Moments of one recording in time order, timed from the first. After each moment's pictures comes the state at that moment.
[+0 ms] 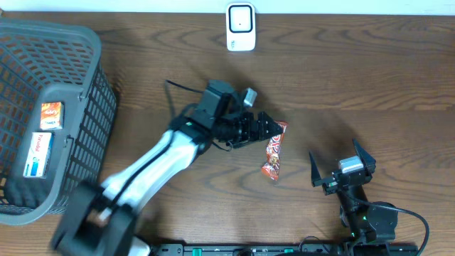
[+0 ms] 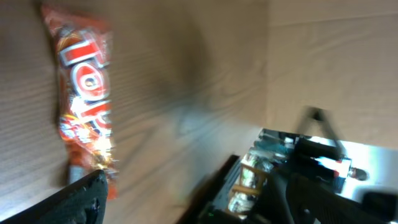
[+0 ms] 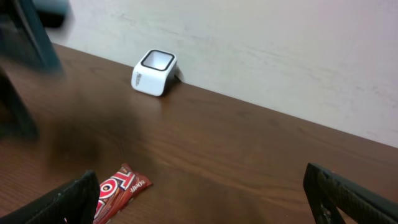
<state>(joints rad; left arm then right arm) -0.55 1.58 0.98 -0.13 0.79 -0.84 0.05 0.01 0.01 -0.05 -0.21 -0.22</state>
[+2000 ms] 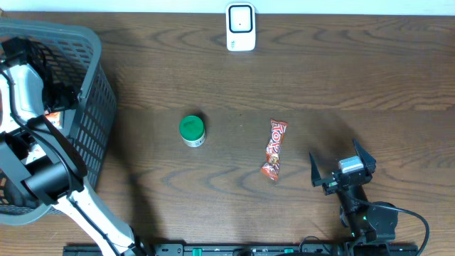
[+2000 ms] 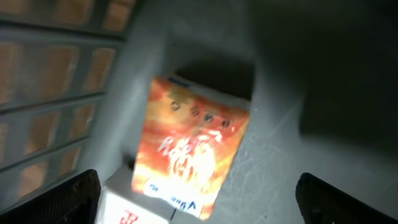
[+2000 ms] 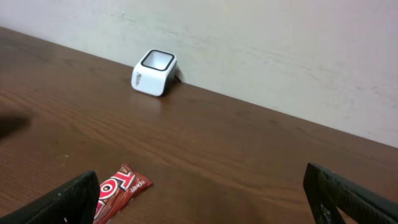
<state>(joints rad) 0.51 2.16 1.79 -1.01 -0.21 0.16 0.05 0.01 0.01 -0.05 -0.21 -0.22</state>
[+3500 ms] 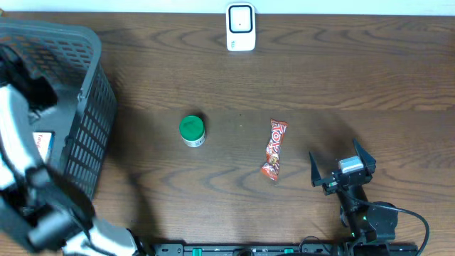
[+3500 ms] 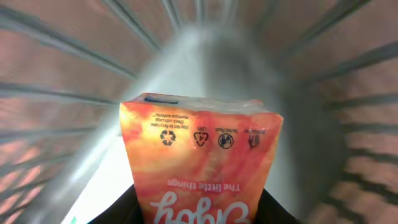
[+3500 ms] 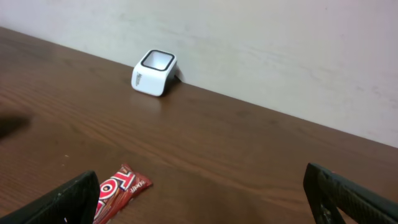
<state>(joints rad) 0.57 1.75 1.60 -0.92 0.00 -0.02 0.05 0.01 0.01 -0.05 -0.21 -0.22</state>
